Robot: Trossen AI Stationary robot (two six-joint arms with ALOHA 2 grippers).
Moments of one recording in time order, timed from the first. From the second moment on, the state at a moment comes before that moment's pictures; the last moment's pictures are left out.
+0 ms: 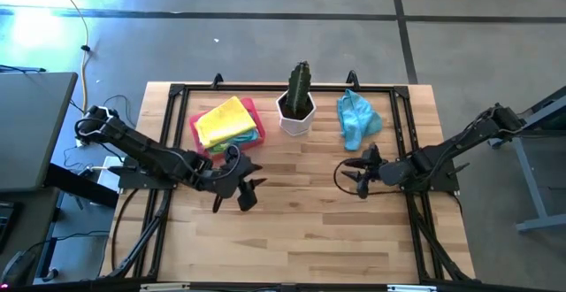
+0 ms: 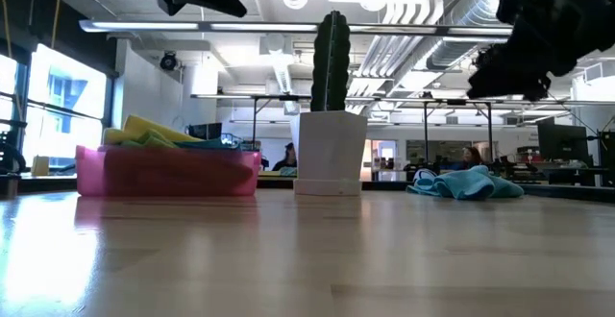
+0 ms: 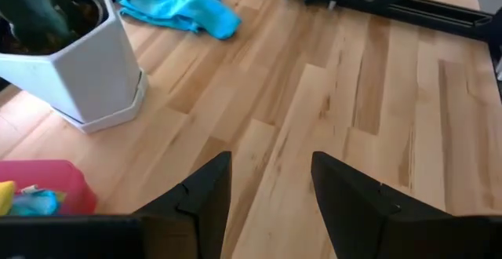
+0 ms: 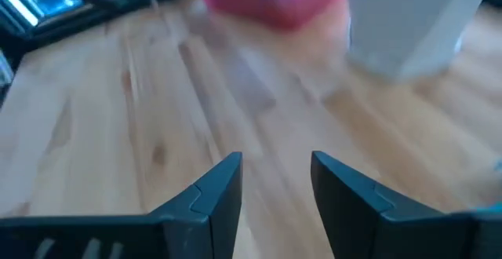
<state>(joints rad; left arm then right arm) -0.29 1.34 1.01 -0.42 -0.60 -0.55 0.42 0.82 0.36 -0.13 0.58 0.61</state>
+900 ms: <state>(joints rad) -0.29 1.34 1.01 -0.42 -0.62 -0.55 -0.08 1.18 0.42 -0.24 0.44 0.72</state>
